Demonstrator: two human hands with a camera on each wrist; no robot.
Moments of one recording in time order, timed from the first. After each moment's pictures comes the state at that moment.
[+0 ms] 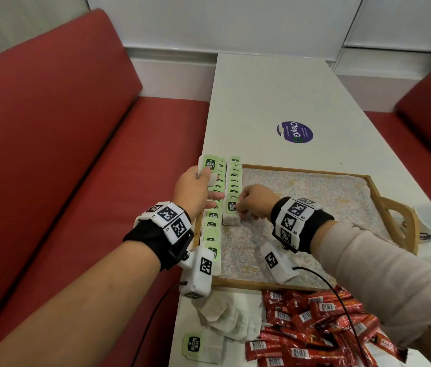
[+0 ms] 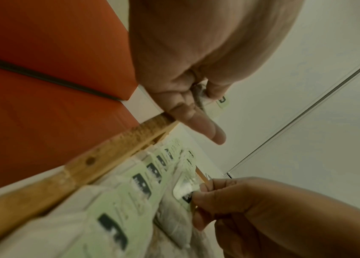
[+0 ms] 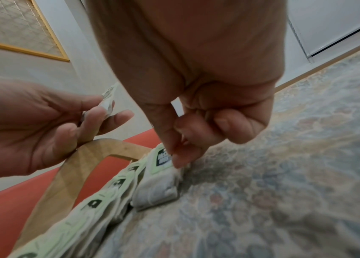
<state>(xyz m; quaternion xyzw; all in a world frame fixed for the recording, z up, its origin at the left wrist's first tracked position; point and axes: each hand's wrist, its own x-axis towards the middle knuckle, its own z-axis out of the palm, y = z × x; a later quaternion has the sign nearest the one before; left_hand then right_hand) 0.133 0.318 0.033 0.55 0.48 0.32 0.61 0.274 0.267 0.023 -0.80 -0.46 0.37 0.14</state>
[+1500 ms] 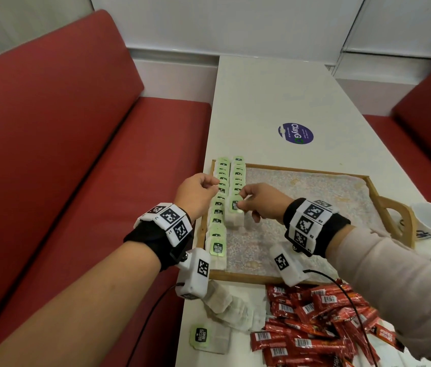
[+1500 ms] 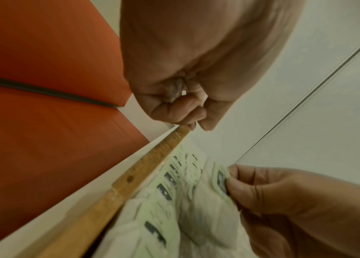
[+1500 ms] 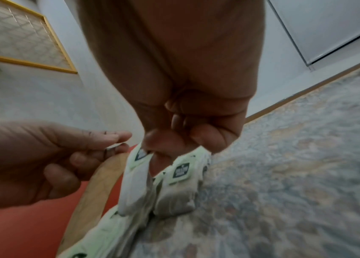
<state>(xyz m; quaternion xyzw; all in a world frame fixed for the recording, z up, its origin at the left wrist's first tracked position) 0.114 0.325 0.012 0.68 0.48 0.27 0.49 0.270 0.248 0.033 -0.74 -0.48 0.42 0.23</state>
